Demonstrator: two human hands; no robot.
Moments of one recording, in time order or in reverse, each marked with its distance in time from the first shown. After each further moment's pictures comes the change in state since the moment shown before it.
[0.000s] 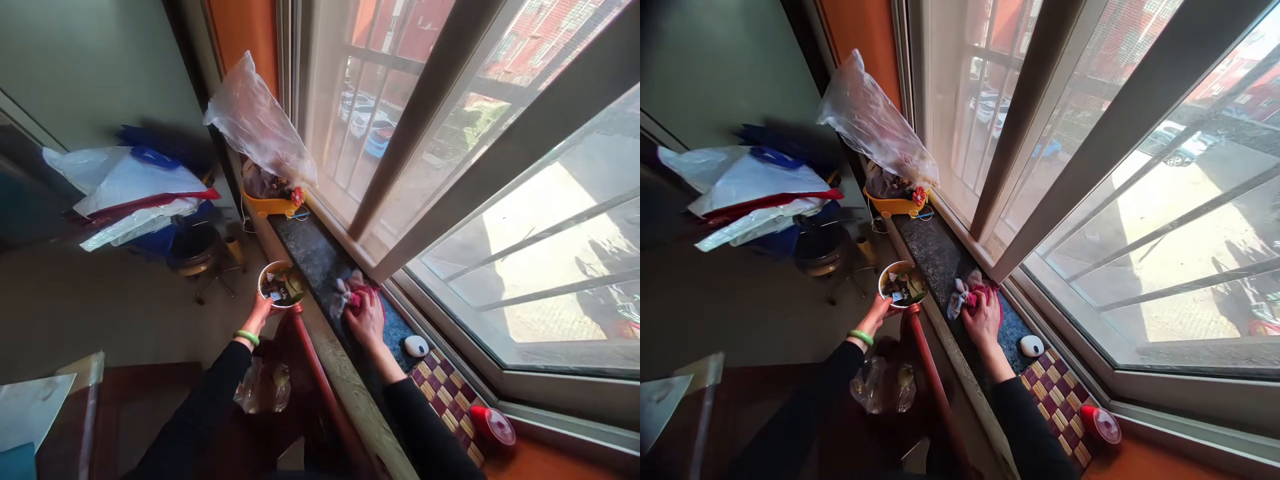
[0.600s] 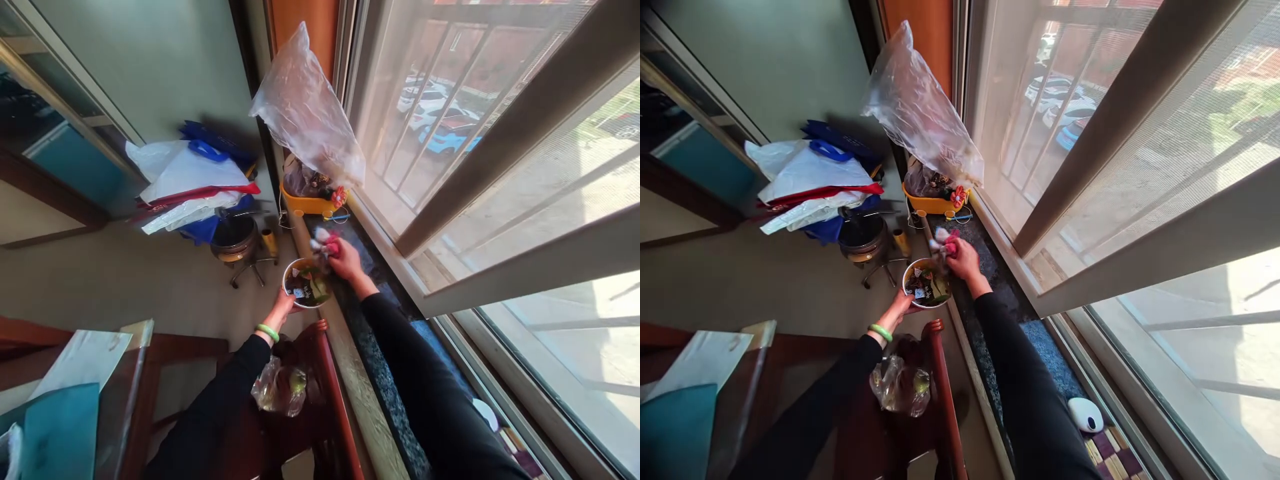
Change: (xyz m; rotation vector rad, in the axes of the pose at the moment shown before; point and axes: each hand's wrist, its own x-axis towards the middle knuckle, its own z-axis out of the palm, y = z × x) left_hand 0.024 0.006 -0.005 -0.004 0.108 -0.023; right_hand 0.190 -0.086 0.149 0.428 -0.302 -0.230
